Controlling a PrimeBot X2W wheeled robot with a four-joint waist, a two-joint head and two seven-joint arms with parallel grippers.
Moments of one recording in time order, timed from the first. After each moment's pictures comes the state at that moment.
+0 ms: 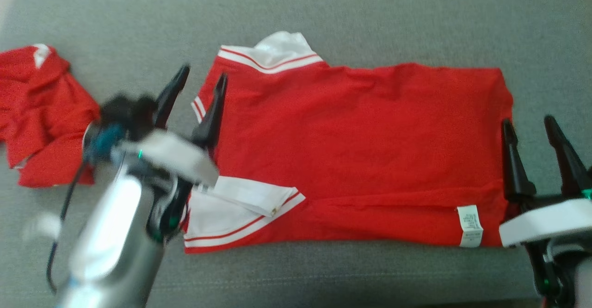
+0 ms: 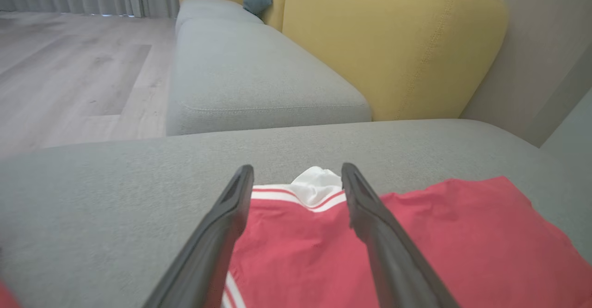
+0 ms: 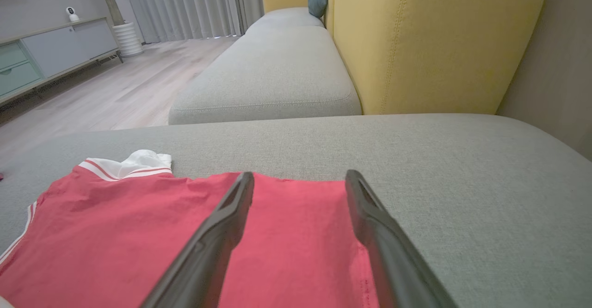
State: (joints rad) left arm -0.37 0.22 -0.38 0.13 -0.39 0.01 -0.05; right arm 0.04 -0.06 -0.10 -0.27 0.18 0.13 0.18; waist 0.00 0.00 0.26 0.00
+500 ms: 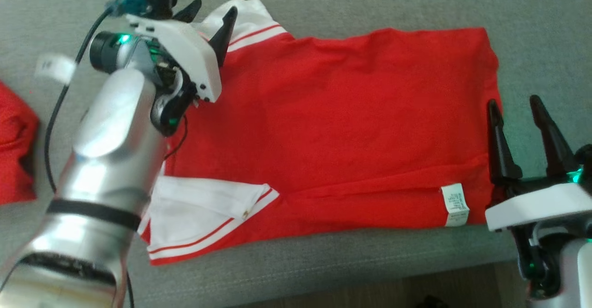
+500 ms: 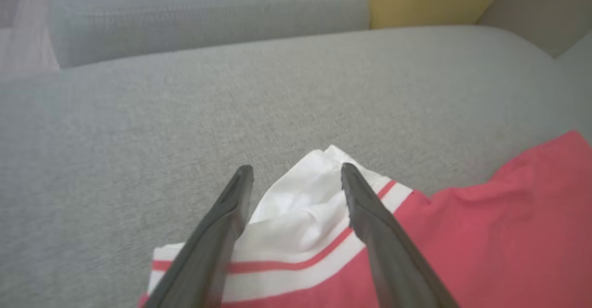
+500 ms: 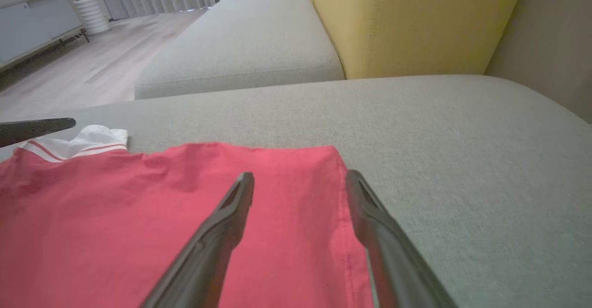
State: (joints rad) left arm -0.87 0.13 -0.45 0.69 -0.45 -0.11 0.10; right arm -0.04 -0.05 -0.06 -0.24 0.18 0.13 0.16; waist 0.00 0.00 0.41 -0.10
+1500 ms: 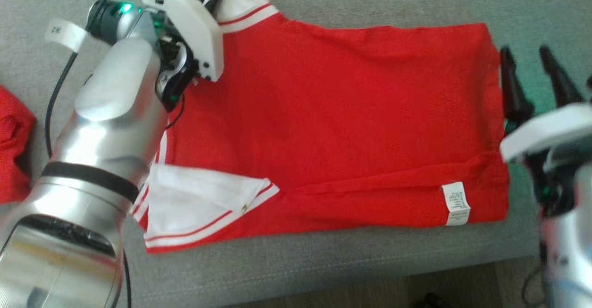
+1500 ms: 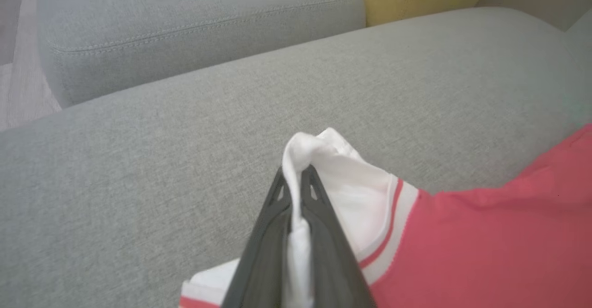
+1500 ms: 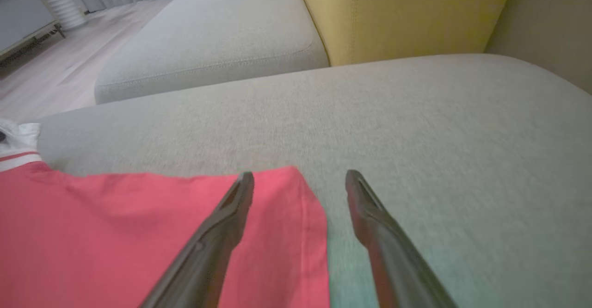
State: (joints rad) left arm -1.08 0.12 -0.64 0.94 -0.51 -0.13 0.04; right arm -0.35 -0.14 -0.08 0.11 0.27 0.13 0.20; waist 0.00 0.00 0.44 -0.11
